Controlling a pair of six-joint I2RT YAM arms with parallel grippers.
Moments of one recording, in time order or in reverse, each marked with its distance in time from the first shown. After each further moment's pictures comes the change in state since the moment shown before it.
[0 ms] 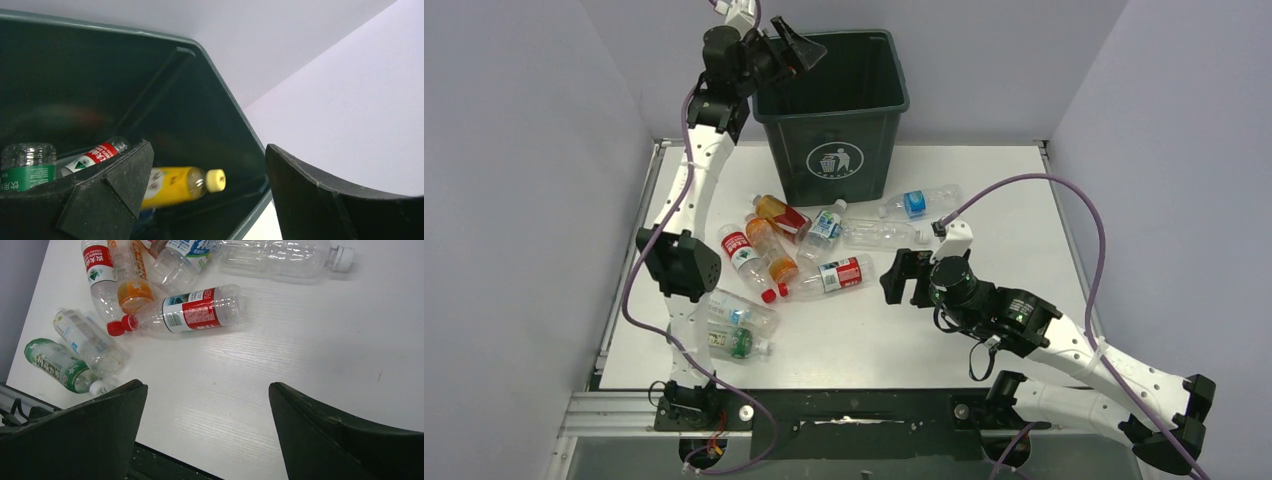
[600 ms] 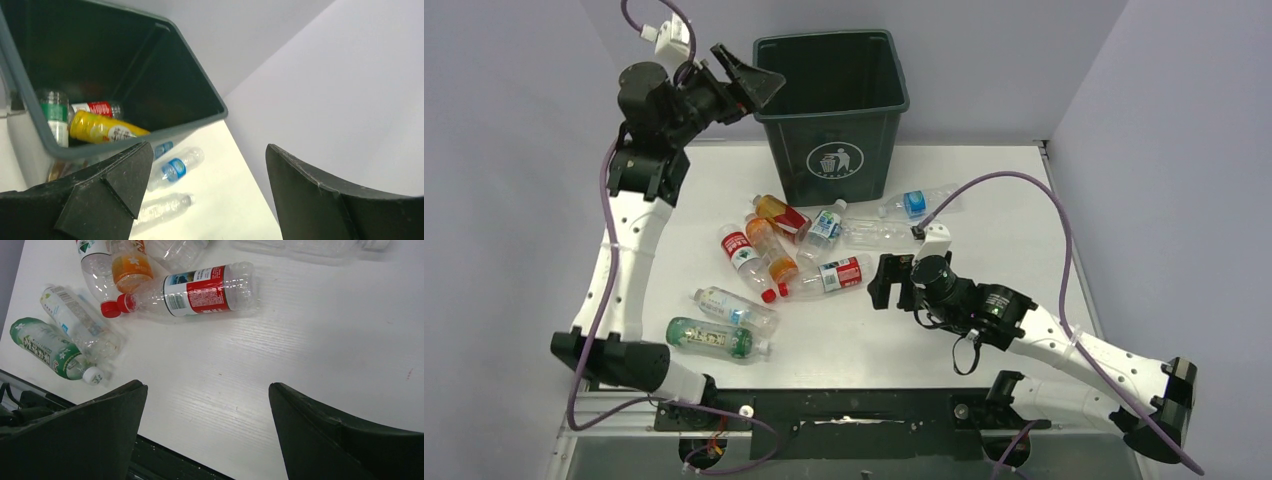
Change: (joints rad) left arm 0.064 -0.605 -0.544 -0.039 0.042 0.008; right arm 0.005 0.085 -0.028 0.039 -0.061 0.012
